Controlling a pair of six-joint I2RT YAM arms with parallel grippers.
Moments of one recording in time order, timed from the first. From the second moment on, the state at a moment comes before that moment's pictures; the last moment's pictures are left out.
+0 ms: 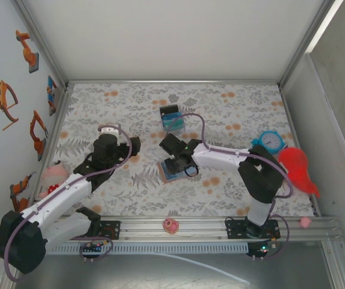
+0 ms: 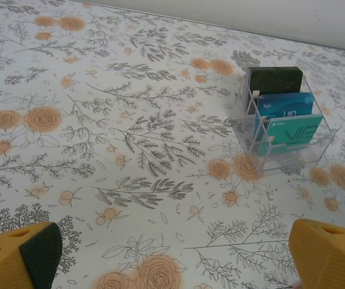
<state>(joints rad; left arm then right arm) -0.55 1.00 0.55 -0.07 -0.27 -0.38 0.93 1.78 1.16 -0.60 0.04 0.43</state>
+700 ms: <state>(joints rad) -0.89 1.32 0.63 -0.10 -0.41 -0.39 0.81 1.67 1.05 -0.60 0.06 0.46</state>
